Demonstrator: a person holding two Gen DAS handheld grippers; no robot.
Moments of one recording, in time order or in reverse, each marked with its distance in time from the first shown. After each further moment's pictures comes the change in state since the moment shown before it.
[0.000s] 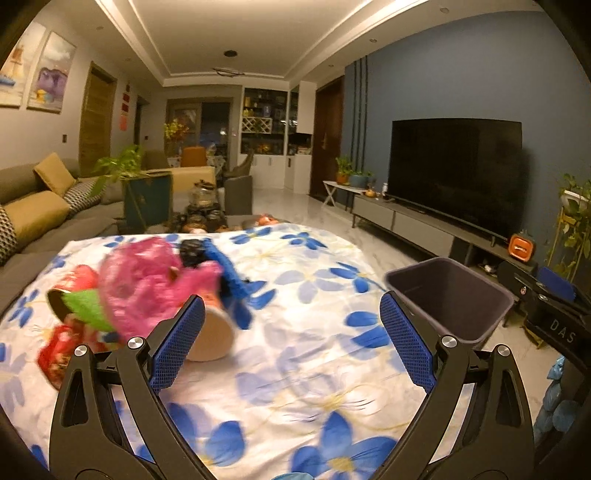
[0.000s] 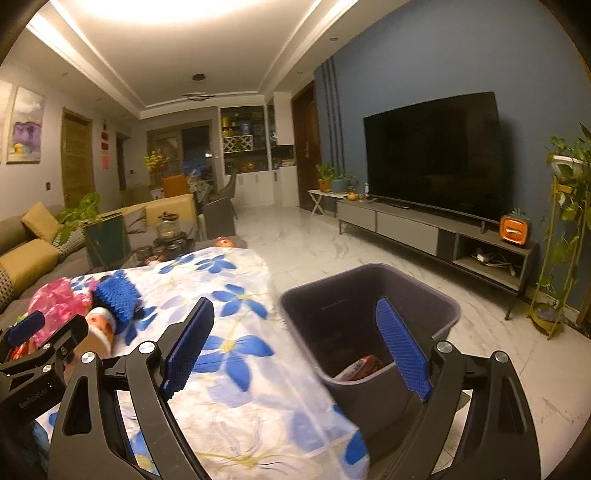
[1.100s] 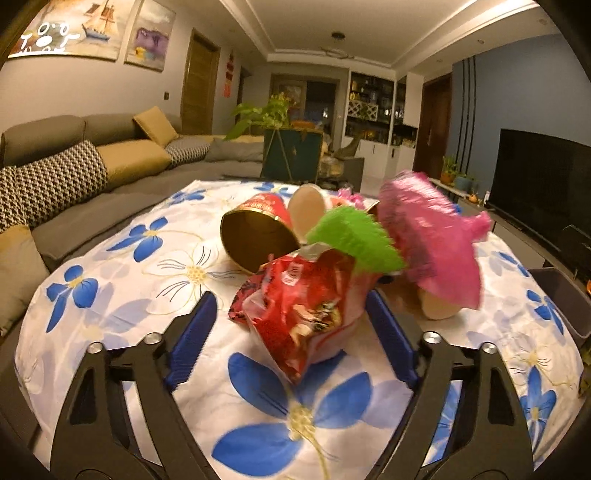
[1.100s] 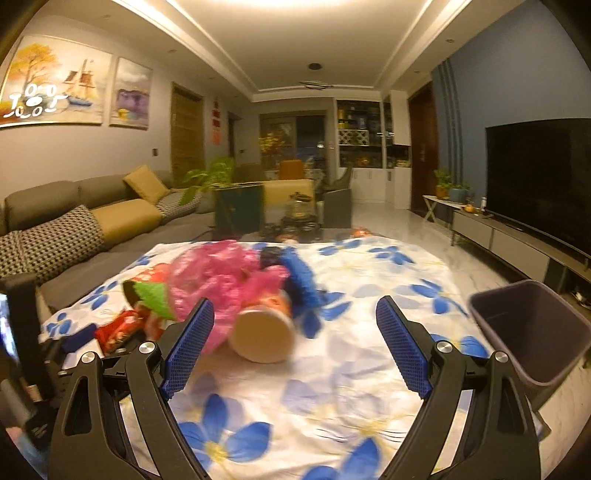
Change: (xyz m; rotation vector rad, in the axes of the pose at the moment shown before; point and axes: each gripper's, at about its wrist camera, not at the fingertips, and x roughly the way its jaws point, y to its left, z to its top) left arm -0.016 0.173 -0.055 -0.195 0.094 0.354; right arm 0.004 0.181 -0.030 -0.170 0.025 0.426
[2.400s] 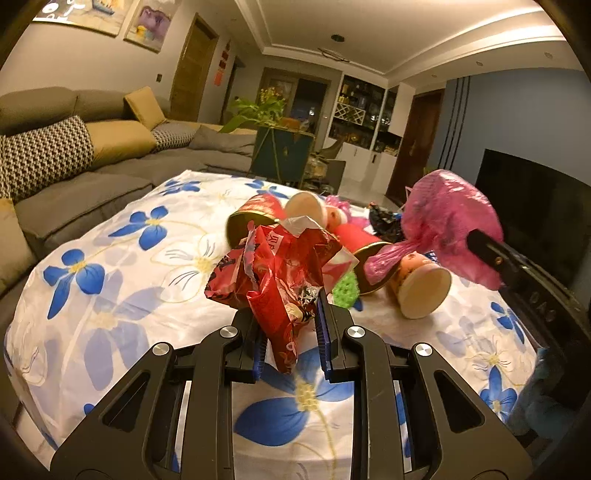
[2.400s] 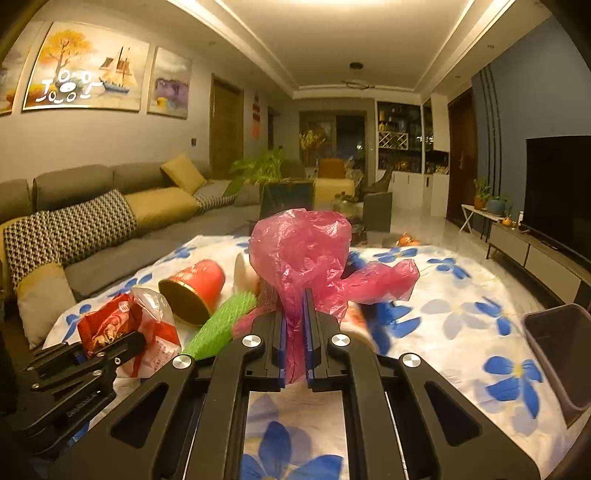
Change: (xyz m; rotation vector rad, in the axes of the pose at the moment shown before) left arm -0.033 0.022 0.004 -0.083 0.003 -0.127; right arm 0.013 0.031 0.013 -0.062 -0.001 0.124
